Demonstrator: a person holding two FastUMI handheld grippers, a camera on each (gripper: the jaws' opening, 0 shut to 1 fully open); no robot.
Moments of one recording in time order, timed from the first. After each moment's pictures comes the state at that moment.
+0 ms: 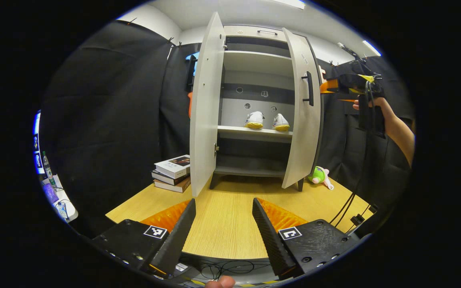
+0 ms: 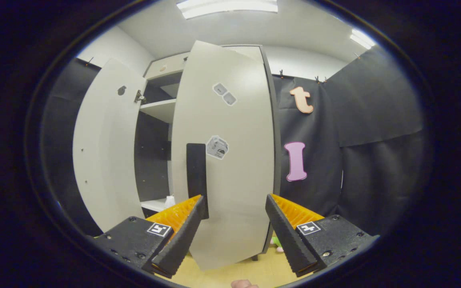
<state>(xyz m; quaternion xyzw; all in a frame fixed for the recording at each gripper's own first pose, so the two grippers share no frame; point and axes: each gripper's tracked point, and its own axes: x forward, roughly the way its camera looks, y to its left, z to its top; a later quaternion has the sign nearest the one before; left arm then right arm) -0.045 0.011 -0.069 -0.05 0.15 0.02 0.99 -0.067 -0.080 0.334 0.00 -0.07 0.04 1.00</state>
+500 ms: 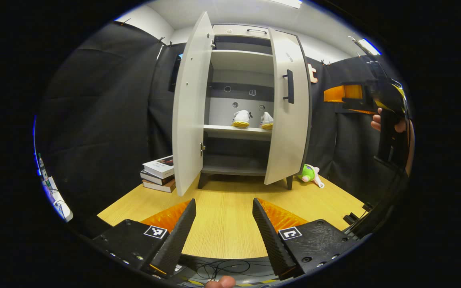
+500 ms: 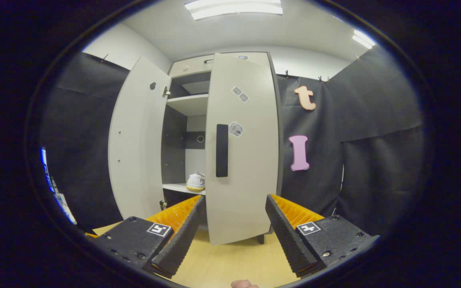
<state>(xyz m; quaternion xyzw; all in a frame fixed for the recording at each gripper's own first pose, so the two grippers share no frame) -0.042 -0.021 -0.066 -0.05 0.15 -0.02 0.99 -0.166 -0.053 0.257 -0.01 -0.06 0.06 1.00</state>
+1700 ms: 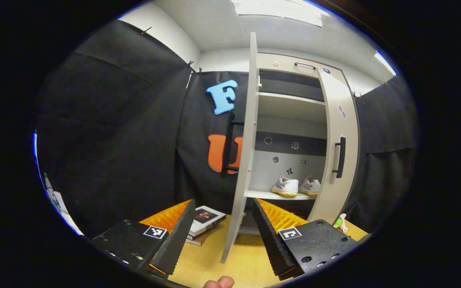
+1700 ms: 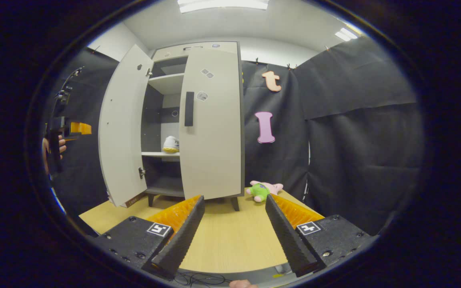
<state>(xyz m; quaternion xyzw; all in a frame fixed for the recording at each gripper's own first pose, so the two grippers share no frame) 0.093 0.151 0.099 -0.05 0.02 0.09 0.99 -0.245 -0.110 0.122 0.02 -0.01 -0.04 1.00</state>
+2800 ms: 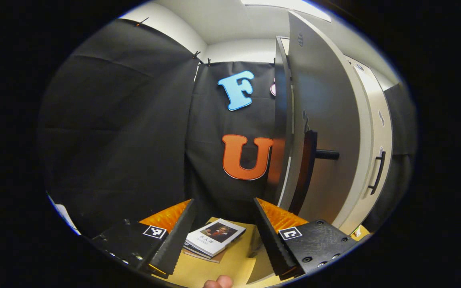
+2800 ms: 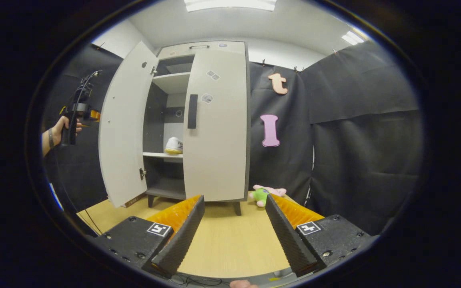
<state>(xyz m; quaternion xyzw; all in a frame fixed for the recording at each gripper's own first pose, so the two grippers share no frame) 0.196 0.228 0.117 -0.07 0.06 0.10 0.99 -0.221 -0.103 0.135 0.00 -0.02 -0.03 1.00</state>
